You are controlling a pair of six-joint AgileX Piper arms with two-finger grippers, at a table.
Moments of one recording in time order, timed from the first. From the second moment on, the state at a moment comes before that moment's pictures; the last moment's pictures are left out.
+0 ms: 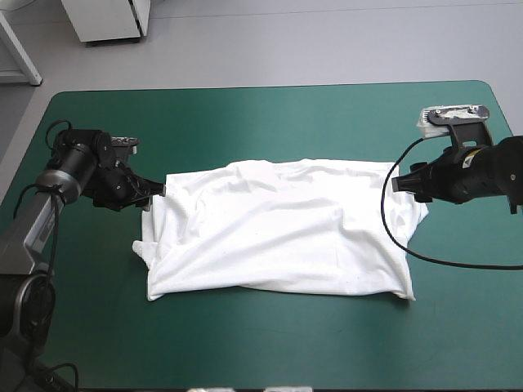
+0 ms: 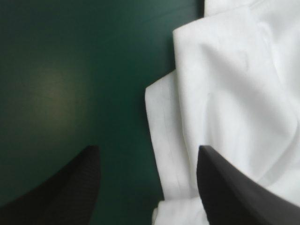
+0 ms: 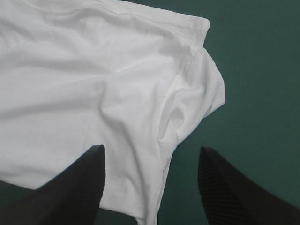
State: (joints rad) left arm -0.06 1.69 -1.38 0.00 1.12 -0.02; right arm 0.14 1.23 -1.46 0.09 1.26 0.00
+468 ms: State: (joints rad) left arm -0.06 1.84 -1.38 0.01 1.03 -0.05; right arm 0.14 1.23 -1.46 0.06 1.26 0.00
